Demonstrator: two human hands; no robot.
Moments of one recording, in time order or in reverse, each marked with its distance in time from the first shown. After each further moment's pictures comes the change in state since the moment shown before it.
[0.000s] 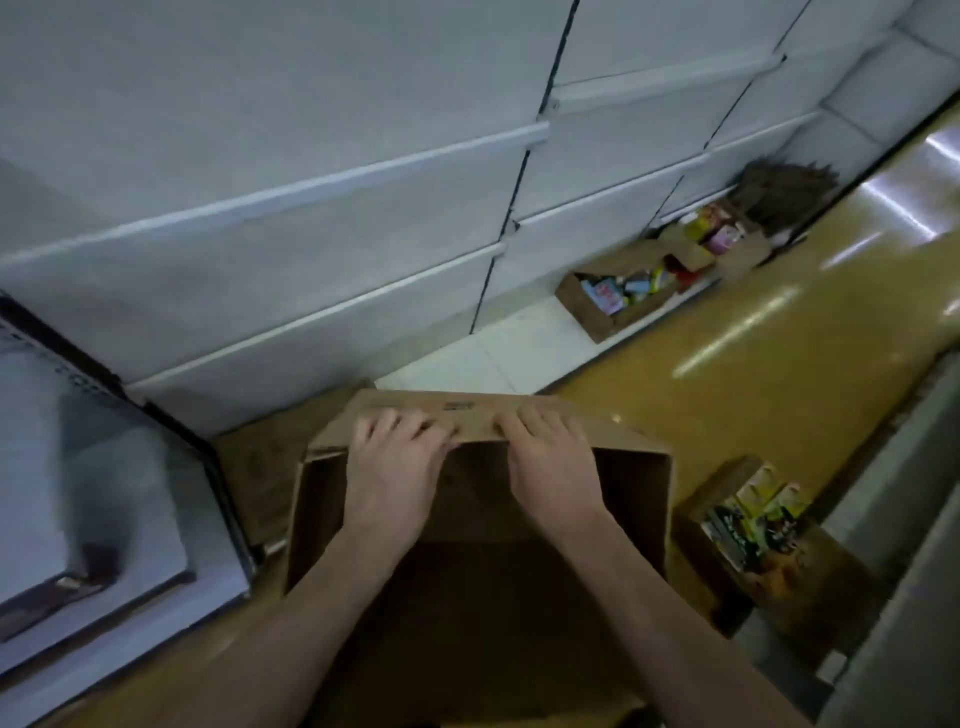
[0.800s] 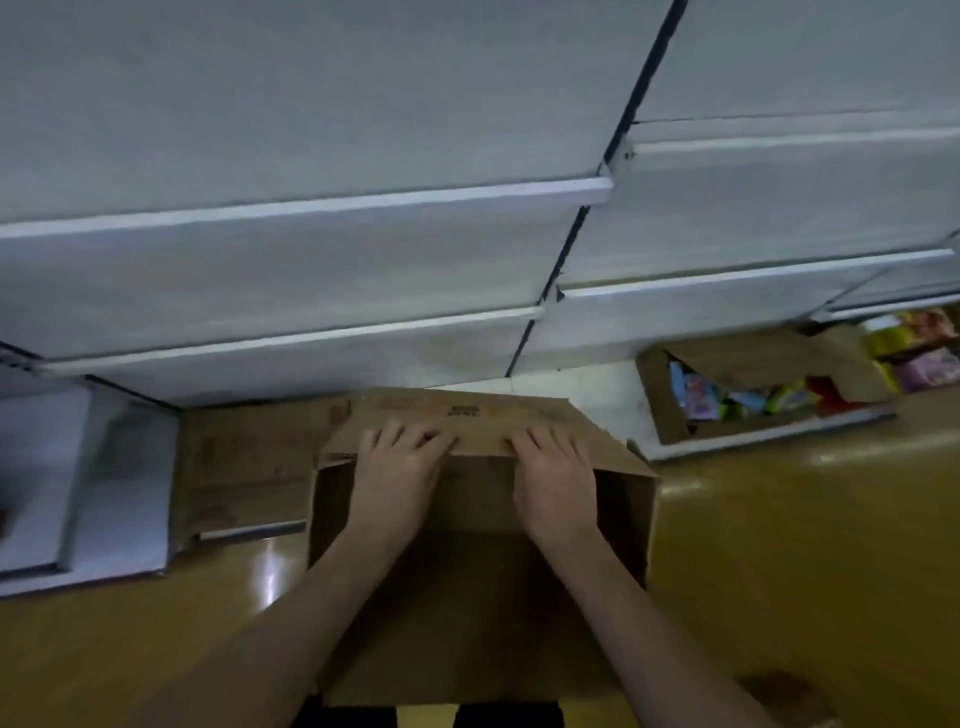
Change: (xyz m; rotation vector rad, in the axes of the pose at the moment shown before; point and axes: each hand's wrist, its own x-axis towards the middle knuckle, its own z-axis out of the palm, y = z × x) left_hand 0.306 0.090 0.193 0.005 -0.121 -0.388; right_hand 0.319 0.261 0.135 0.154 -0.277 -0.210
